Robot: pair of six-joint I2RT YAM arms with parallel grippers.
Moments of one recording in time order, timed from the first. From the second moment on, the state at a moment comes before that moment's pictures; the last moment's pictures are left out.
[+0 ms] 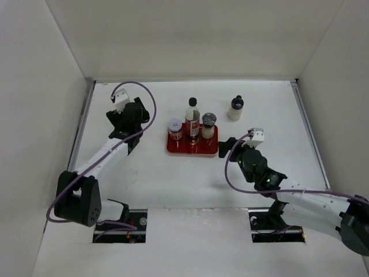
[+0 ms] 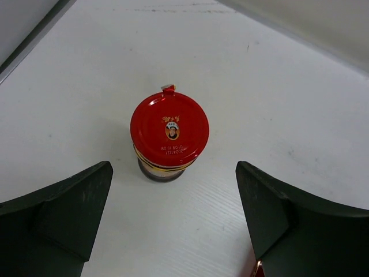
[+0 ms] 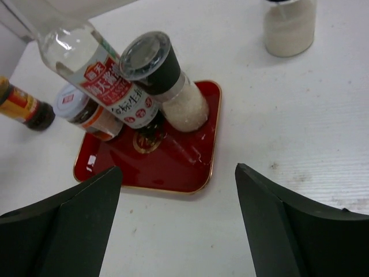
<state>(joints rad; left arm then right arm) -0.30 1.32 0.85 0.03 -0.64 -0.47 0.83 0.92 0.40 0.30 0.61 0.55</state>
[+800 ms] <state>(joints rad) -0.21 1.61 1.00 0.03 -0.58 -0.40 0.86 0.92 0.38 0.33 0.55 0.55</state>
